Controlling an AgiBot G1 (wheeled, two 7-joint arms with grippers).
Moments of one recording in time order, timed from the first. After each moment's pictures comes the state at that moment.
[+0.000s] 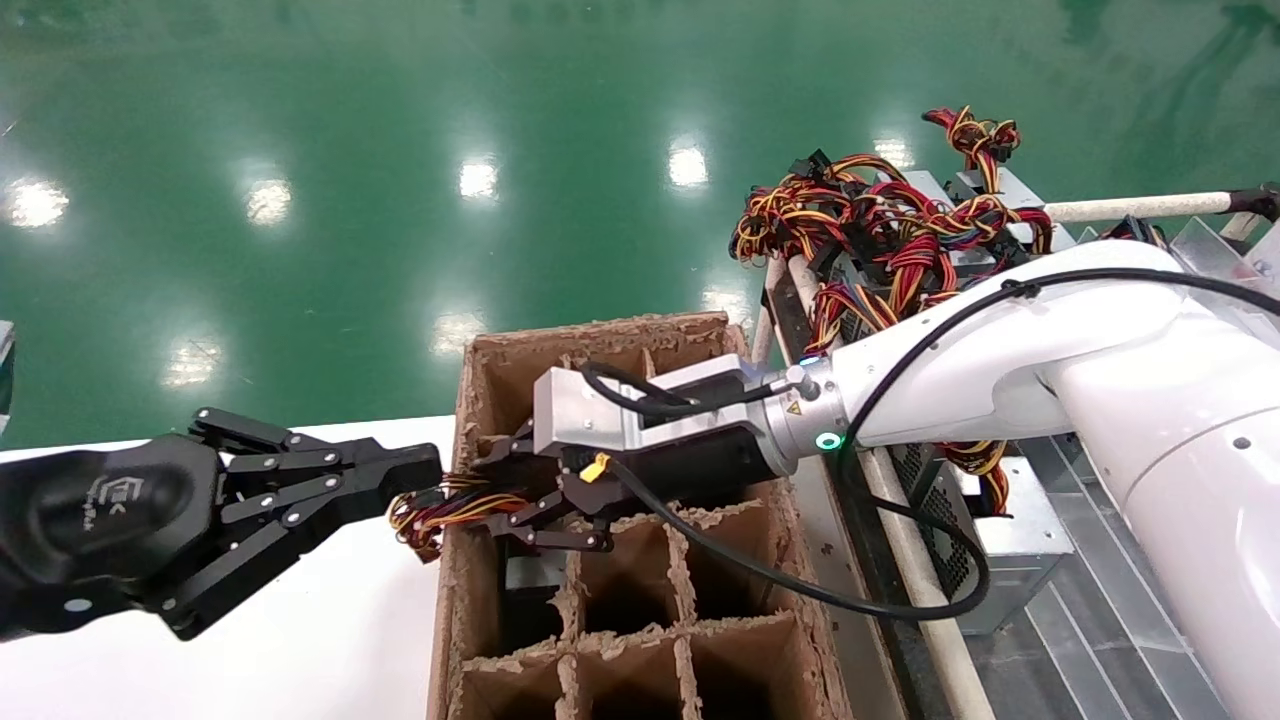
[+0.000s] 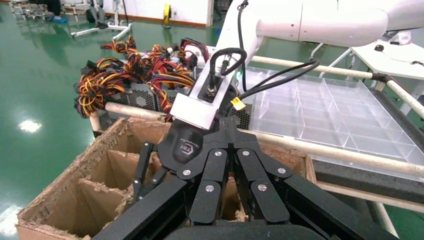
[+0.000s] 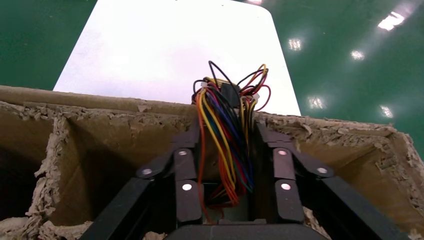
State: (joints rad) left arm -1.07 0.52 0.42 -1.19 0.59 1.37 -0.09; right arm 1.68 -1.35 -0.69 0.36 -1.36 -1.42 -0.35
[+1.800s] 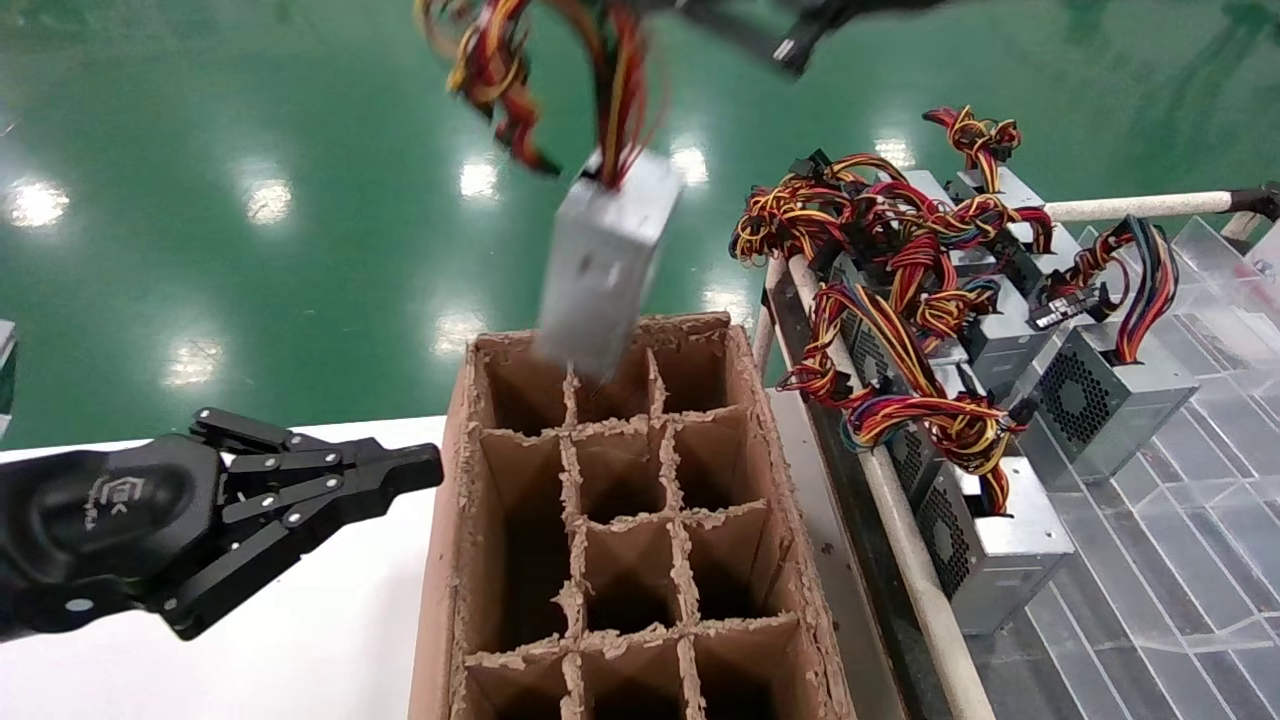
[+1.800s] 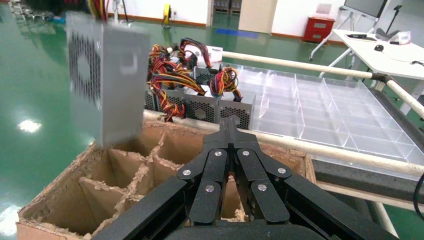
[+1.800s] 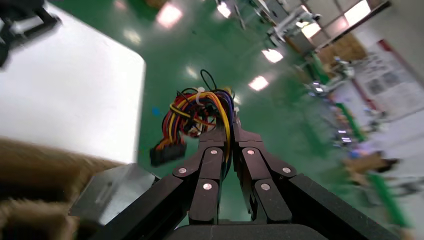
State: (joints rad) left arm -1.07 0.52 0.42 -1.19 0.59 1.37 -0.09; right arm 2.09 -1.03 -0.65 0.71 -1.21 -1.47 -0.22
